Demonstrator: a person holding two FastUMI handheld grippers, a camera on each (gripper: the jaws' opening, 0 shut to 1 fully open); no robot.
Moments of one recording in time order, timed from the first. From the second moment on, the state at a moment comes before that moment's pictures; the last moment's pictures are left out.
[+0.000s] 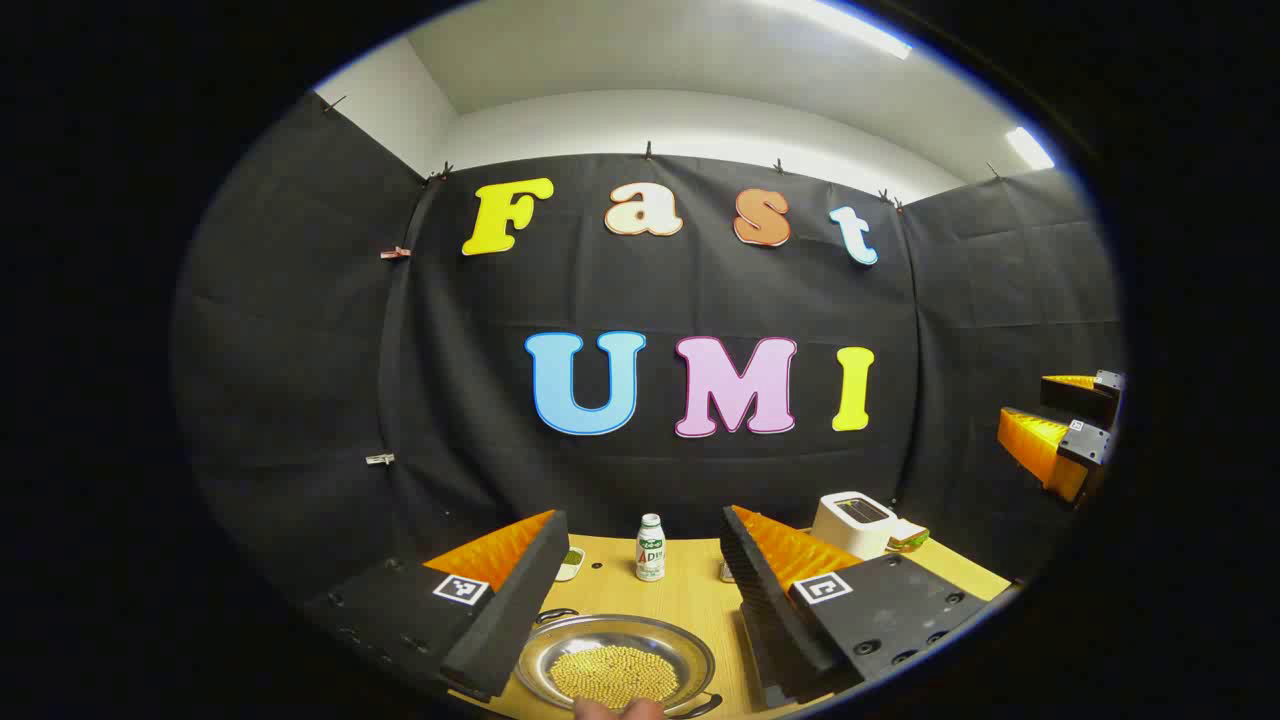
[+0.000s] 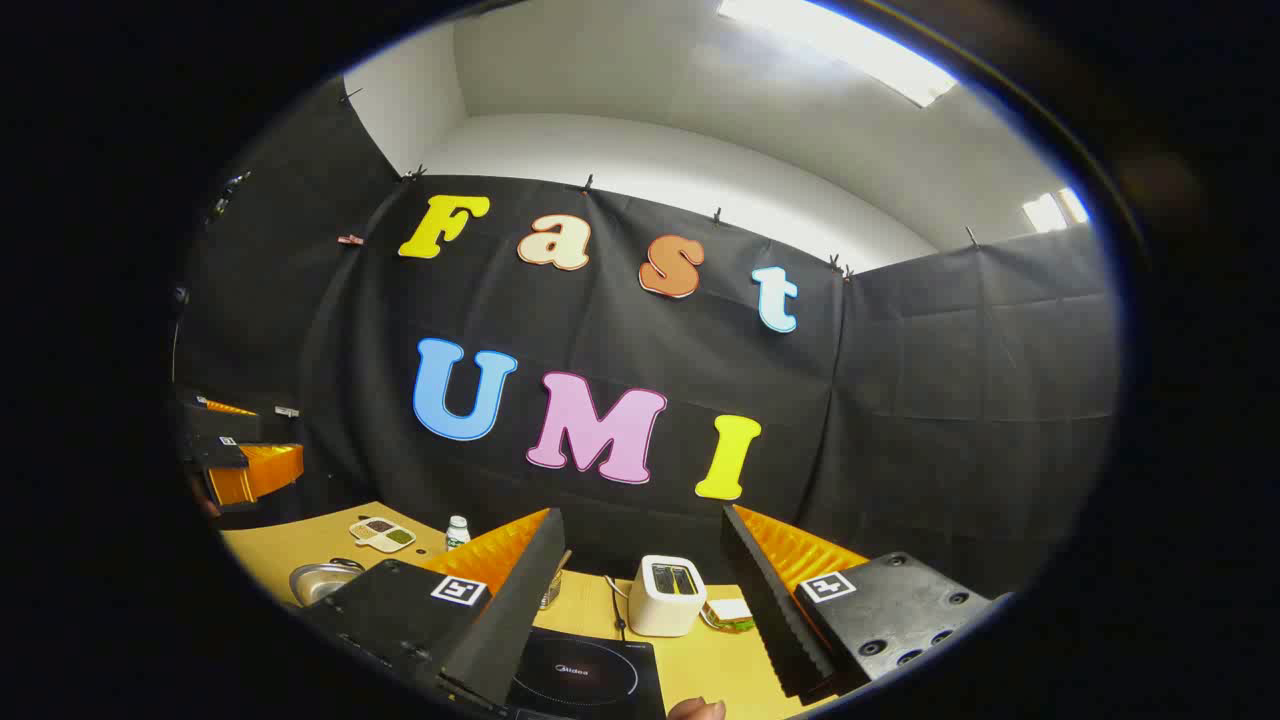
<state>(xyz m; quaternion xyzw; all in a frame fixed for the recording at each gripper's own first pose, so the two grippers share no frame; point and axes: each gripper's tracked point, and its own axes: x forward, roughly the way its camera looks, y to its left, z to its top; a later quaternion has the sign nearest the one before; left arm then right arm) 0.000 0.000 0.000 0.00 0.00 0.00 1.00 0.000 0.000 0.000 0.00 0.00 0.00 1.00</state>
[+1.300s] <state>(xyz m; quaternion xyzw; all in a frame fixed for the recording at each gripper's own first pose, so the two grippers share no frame) -0.002 0.003 0.008 0.01 -0.02 -0.01 1.00 0.001 0.000 -0.001 -0.01 0.00 0.00 1.00</state>
